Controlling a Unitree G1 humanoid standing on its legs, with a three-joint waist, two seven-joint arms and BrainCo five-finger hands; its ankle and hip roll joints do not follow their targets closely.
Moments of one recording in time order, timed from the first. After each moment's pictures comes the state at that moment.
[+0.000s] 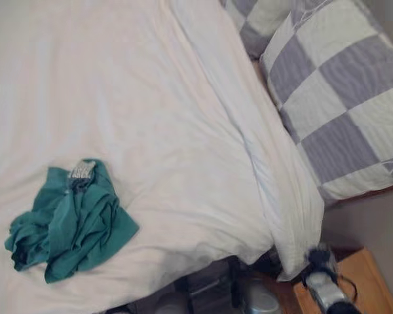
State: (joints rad) left arm 0.04 0.32 -0.23 1.13 -0.18 0.14 0.48; right arm -0.03 -0.24 0.17 0.98 -0.02 0.25 -0.54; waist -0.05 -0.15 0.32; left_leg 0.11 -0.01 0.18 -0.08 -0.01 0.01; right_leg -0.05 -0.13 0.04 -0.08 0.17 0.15
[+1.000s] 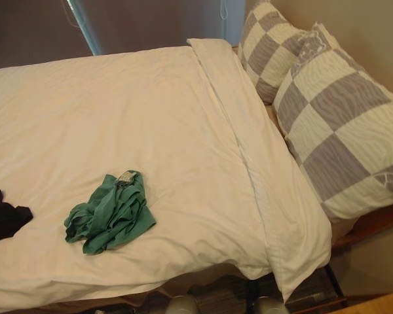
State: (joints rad) left arm -0.04 0.21 -0.12 1.27 -0.24 0.20 0.76; right arm -0.02 -0.32 0.27 1.25 0.12 0.38 -0.51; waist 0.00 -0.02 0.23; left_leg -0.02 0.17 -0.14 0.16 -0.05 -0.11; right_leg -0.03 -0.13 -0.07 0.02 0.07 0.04
